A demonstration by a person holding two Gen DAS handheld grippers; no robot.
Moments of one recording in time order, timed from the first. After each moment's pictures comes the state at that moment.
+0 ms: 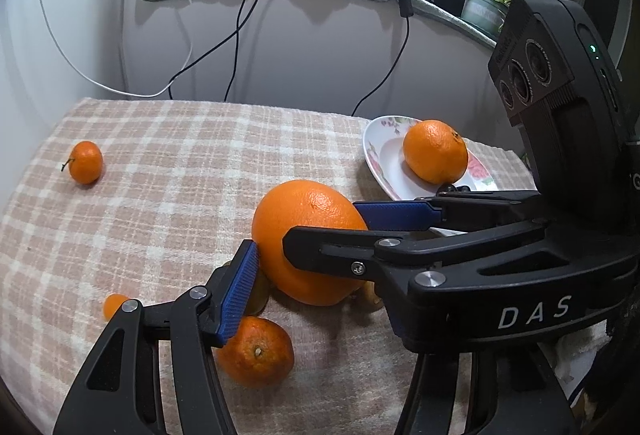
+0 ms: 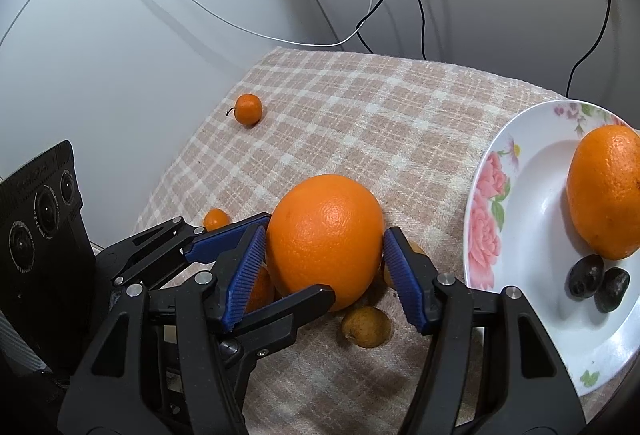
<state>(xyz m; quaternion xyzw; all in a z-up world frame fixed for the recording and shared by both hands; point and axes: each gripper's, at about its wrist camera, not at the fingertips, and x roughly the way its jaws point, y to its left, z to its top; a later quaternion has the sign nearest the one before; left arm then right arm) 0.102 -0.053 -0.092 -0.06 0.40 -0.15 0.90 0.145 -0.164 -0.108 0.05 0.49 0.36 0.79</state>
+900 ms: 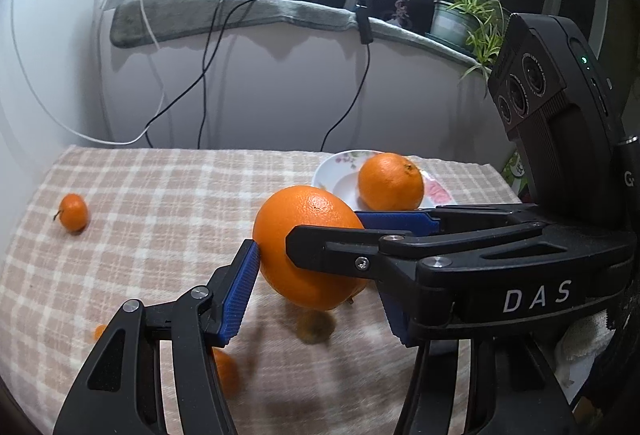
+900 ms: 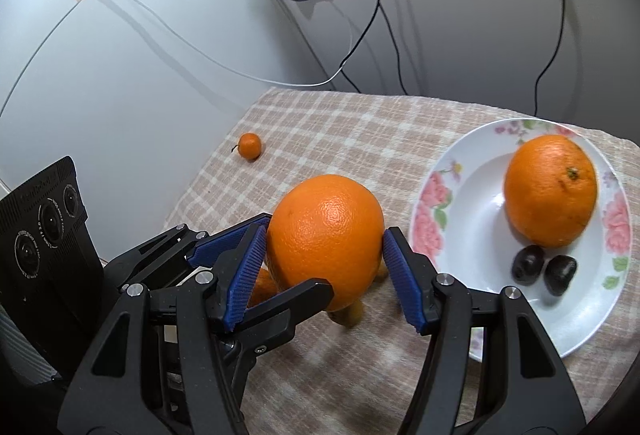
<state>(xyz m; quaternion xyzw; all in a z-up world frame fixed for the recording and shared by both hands) 0.098 -0.084 -0.061 -0.04 0.36 -0.17 0.92 0.138 -0.212 -0.075 0.09 0.46 0.35 0.81</state>
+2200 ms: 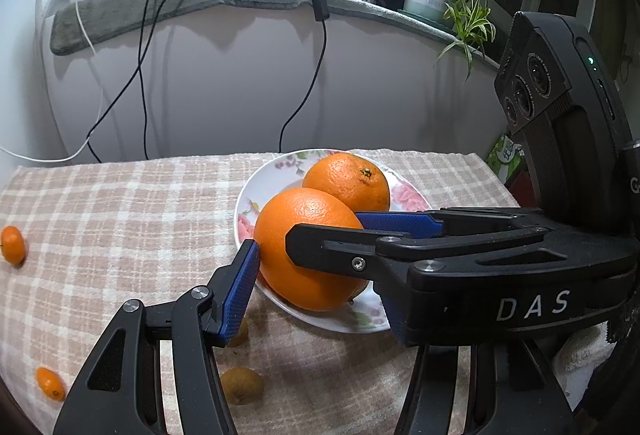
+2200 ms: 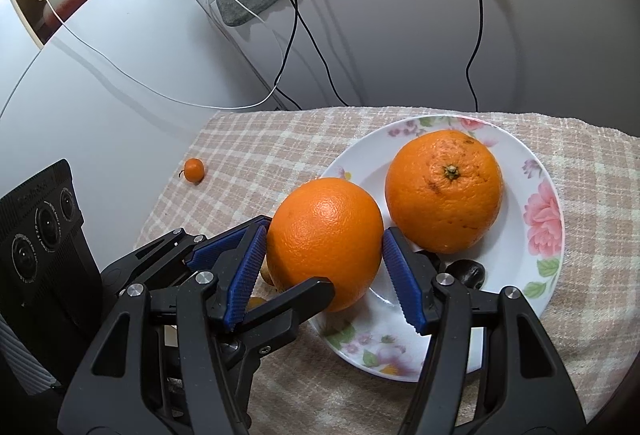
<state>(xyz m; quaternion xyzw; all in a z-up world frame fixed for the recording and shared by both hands) 0.136 -0.140 -0.076 -0.03 0.38 -0.21 0.90 0.163 -0.276 -0.087 0.12 0.46 0.29 0.83</state>
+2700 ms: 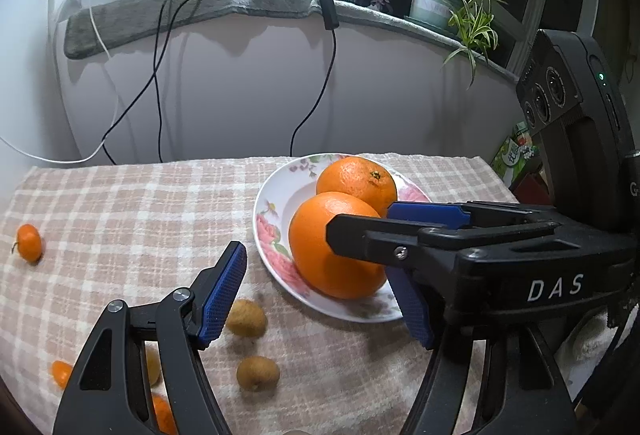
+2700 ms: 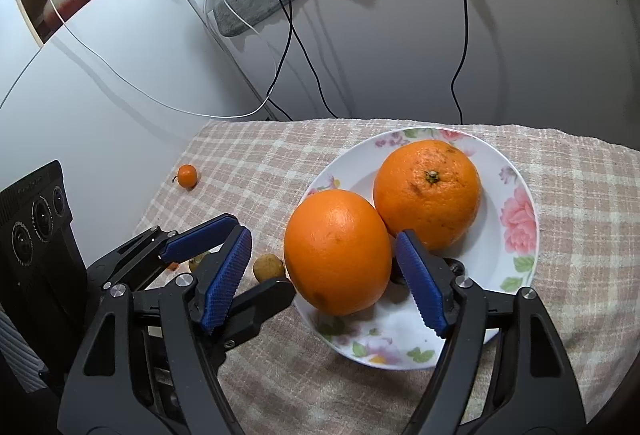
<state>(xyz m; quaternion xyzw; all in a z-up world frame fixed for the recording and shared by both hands) 0.126 -0.130 -0.066 -0.02 0.37 -0.19 0.91 0.154 -0.284 -0.076 0.11 0.44 0.27 0.85</state>
